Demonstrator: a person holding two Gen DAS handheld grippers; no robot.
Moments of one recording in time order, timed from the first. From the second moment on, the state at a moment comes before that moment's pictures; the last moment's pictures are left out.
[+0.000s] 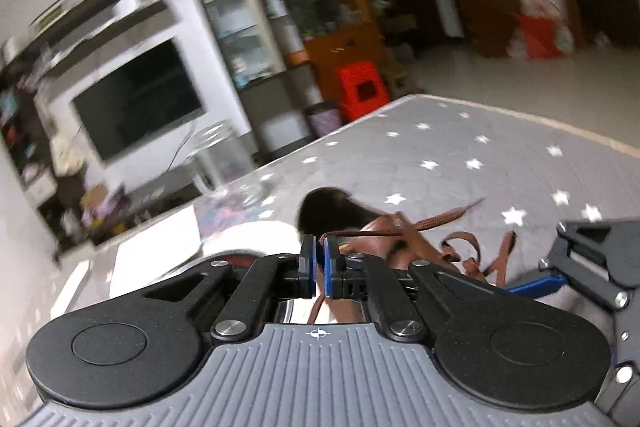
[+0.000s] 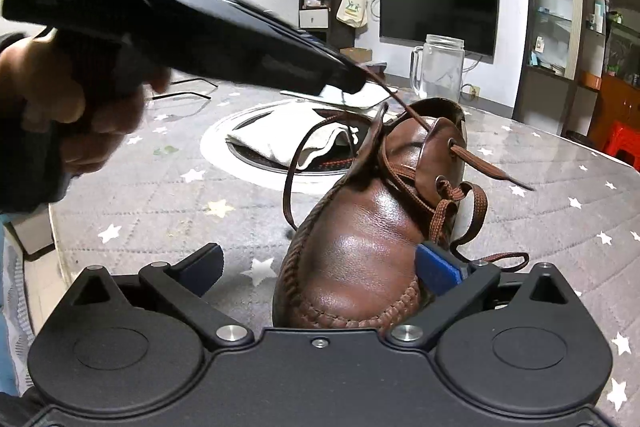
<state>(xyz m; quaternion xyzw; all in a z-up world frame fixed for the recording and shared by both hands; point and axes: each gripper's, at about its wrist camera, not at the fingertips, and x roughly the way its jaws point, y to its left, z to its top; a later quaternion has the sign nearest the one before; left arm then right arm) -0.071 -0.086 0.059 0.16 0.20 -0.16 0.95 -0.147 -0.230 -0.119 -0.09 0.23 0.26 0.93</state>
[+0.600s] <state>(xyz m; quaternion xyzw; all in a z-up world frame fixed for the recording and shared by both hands) -0.062 -0.012 0.039 0.08 0.32 -0.05 0.94 -0.143 -0.230 -0.118 -0.09 0.23 0.27 0.93</state>
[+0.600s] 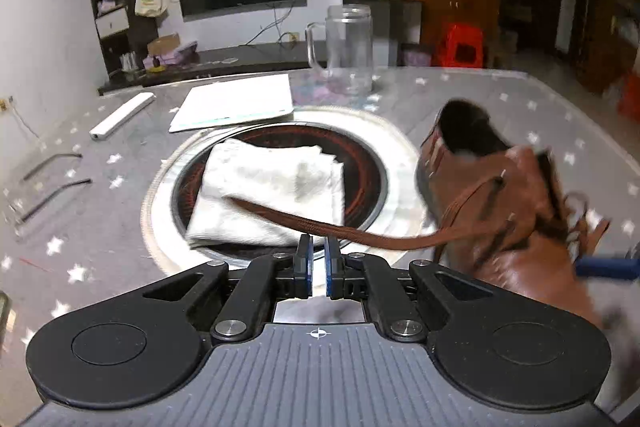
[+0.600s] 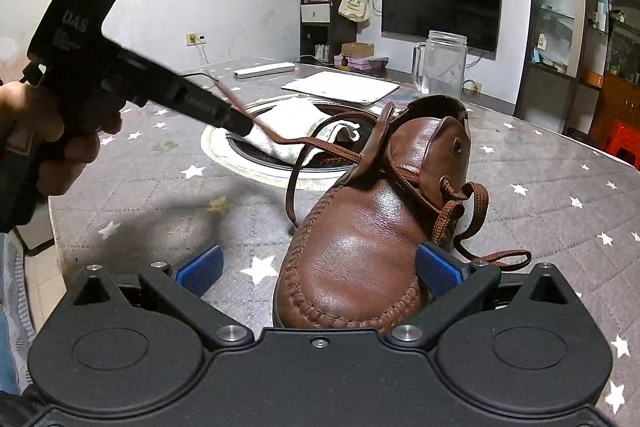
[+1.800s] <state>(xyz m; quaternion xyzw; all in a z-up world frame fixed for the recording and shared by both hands) -0.034 -0.060 0.082 0.10 0.29 -0.20 0.93 -0.116 -0.240 -0.071 -0.15 0.15 0.25 0.94</state>
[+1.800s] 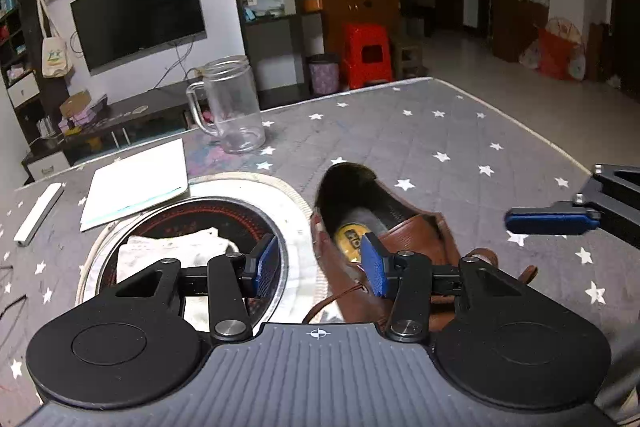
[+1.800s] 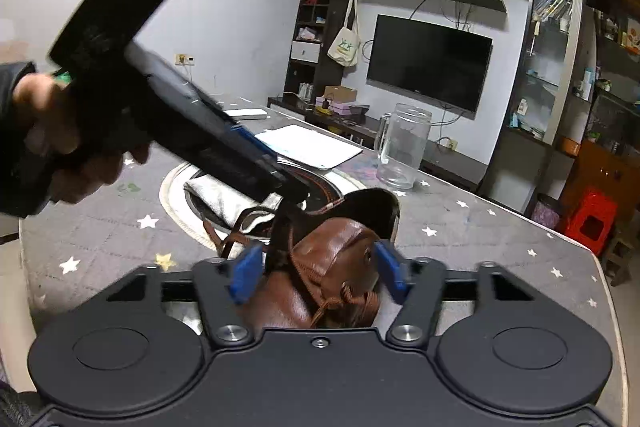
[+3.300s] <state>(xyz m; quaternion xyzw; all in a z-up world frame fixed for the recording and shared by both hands) -0.036 -0.063 0.080 0.10 0.27 -0.21 0.94 -0.158 -0.299 -0.043 -0.30 0.04 0.01 0.95</state>
